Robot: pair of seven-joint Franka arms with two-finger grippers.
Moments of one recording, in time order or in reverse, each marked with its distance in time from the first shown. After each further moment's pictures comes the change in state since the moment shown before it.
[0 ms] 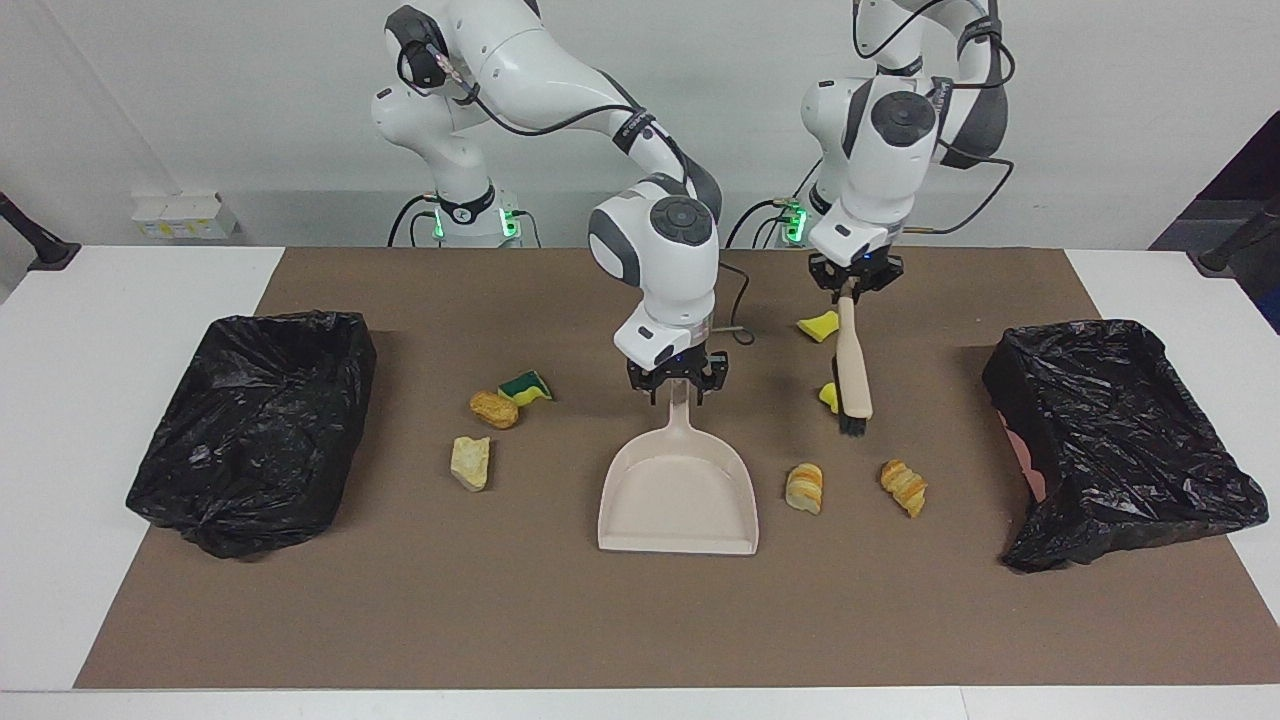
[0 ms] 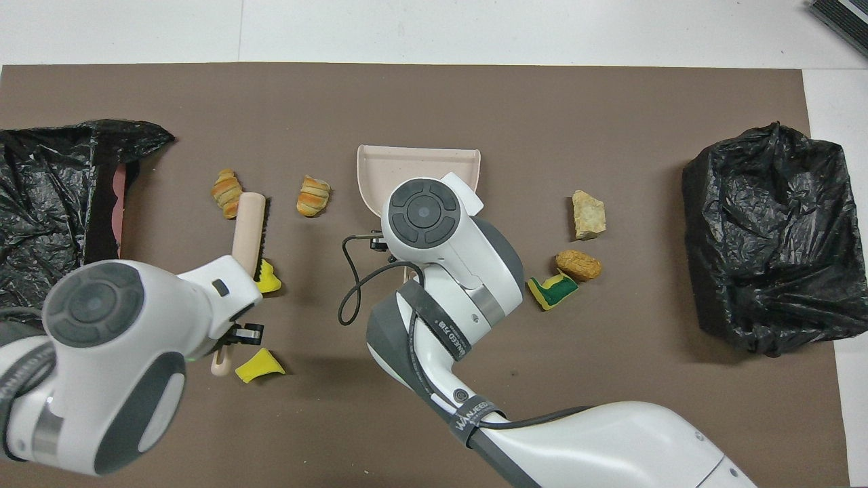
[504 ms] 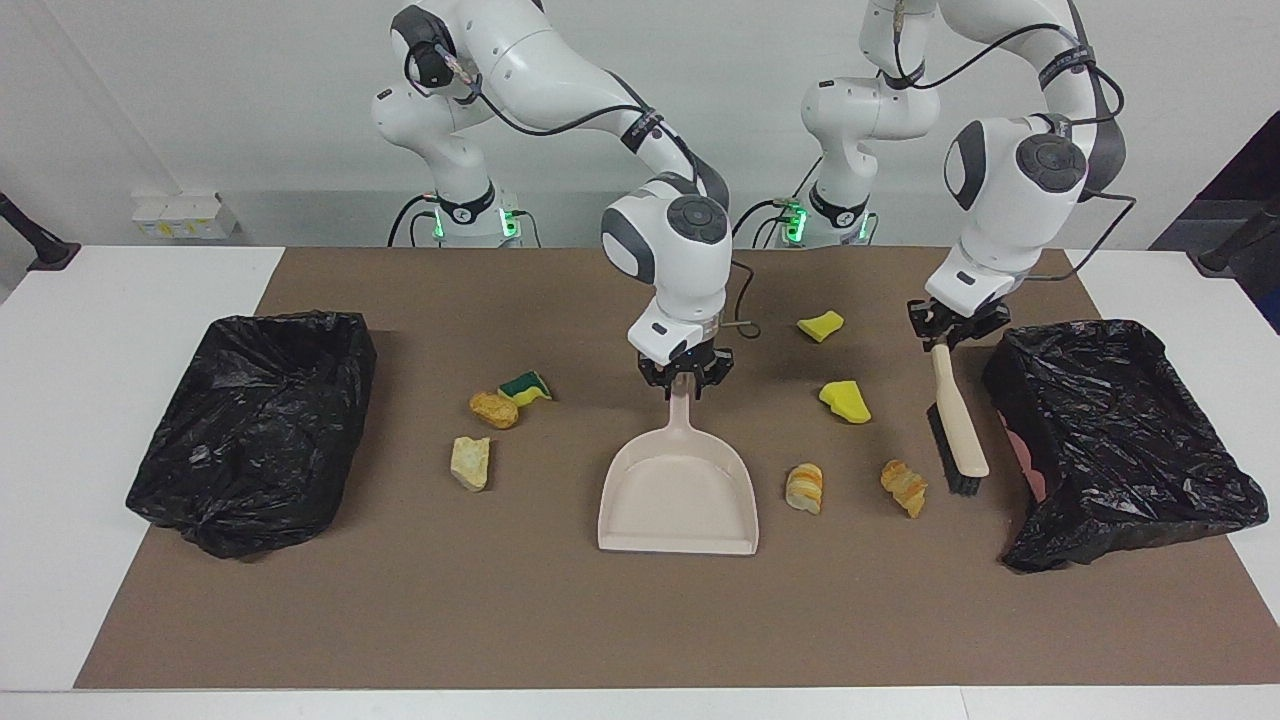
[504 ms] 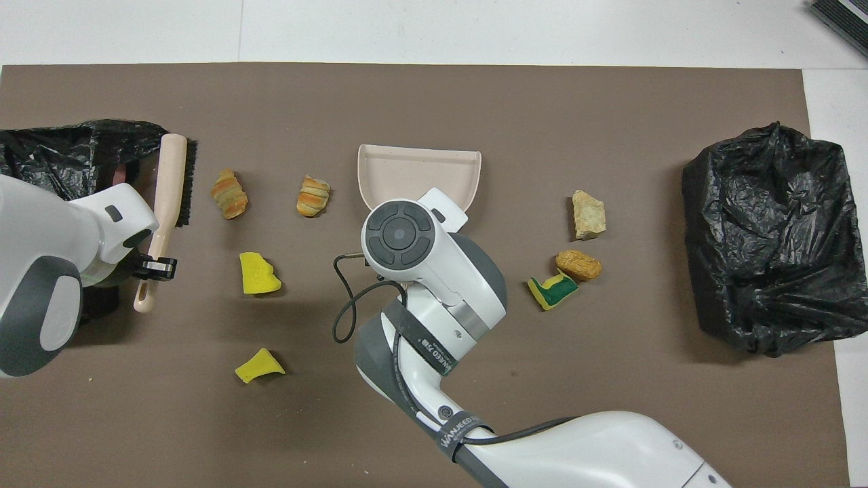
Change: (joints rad) left arm 0.002 0.175 0.204 0.147 0.083 0.077 0.195; right arm 0.037 0.002 0.000 -0.022 -0.055 -0.010 0.001
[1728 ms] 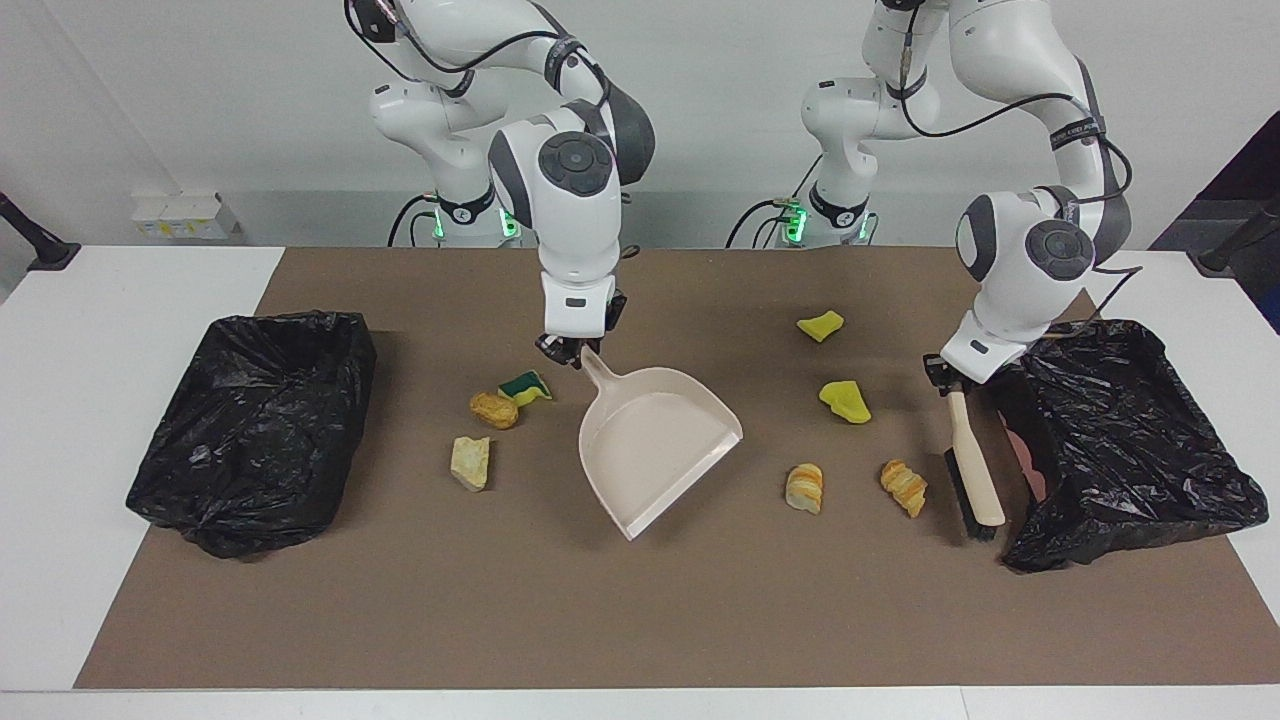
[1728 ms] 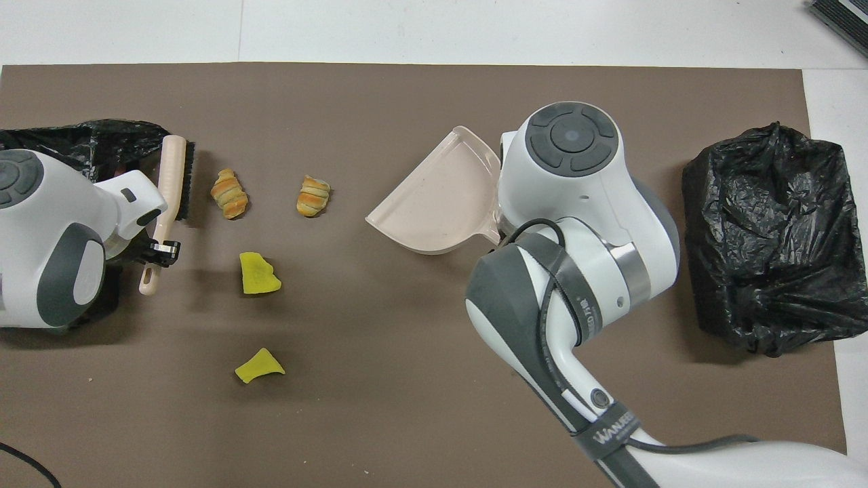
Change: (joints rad) left arm 0.015 0.173 0.039 0.052 0.018 0.069 0.004; right arm -0.225 -0.209 -0.004 0.001 0.090 -0.363 -1.127
